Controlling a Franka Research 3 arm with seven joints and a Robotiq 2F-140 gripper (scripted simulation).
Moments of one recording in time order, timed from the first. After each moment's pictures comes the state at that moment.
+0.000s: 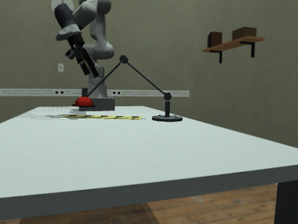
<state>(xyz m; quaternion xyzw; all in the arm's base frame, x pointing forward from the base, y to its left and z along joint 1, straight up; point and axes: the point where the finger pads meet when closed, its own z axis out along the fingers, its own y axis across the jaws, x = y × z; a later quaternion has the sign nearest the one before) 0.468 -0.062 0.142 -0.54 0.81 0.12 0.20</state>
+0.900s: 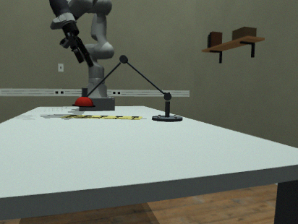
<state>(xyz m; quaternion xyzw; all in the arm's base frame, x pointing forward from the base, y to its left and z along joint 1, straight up) 0.459 -0.090 0.200 -0.55 0.80 0.12 0.20</state>
